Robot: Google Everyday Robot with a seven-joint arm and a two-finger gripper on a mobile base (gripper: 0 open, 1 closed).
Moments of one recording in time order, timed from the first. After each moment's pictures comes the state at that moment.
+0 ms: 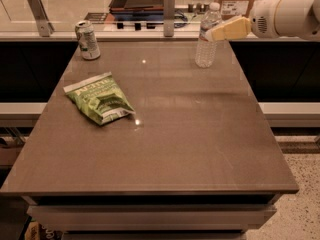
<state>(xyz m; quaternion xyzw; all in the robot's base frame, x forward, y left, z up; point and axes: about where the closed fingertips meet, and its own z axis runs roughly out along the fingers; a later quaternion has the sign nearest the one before) 0.709 -0.204 0.990 -0.30 0.77 0.09 0.56</state>
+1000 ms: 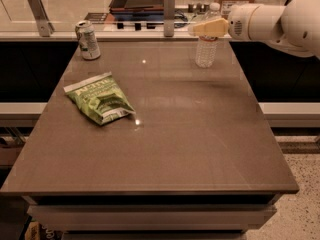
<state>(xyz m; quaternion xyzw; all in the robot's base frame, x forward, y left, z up) 0.765 -0.159 0.973 -0.27 0.73 0.18 0.60</state>
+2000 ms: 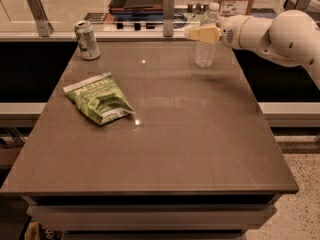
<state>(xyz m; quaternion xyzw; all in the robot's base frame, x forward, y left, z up) 0.784 -0.151 0.941 -0.24 0.73 0.21 0.60</state>
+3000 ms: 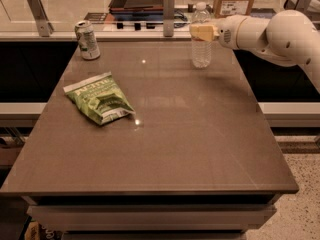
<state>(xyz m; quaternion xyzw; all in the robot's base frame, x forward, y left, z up) 0.785 -0.142 0.938 -0.25 0.73 0.22 0.60</state>
